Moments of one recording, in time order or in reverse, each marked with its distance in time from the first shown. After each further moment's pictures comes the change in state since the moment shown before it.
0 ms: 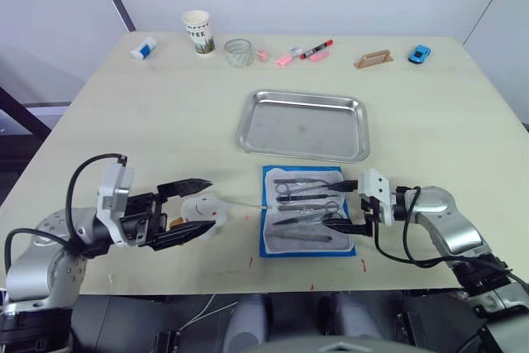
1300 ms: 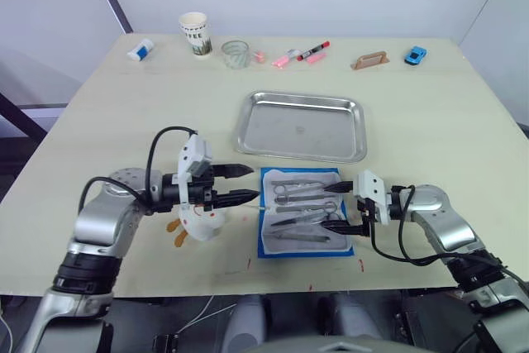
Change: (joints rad) left arm -0.416 -0.076 -0.392 0.152 0.300 0.066 0.217; right arm -0.005 0.010 0.017 0.014 -0.008 0.018 -0.005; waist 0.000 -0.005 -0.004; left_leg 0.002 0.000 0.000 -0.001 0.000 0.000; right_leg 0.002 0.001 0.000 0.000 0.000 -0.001
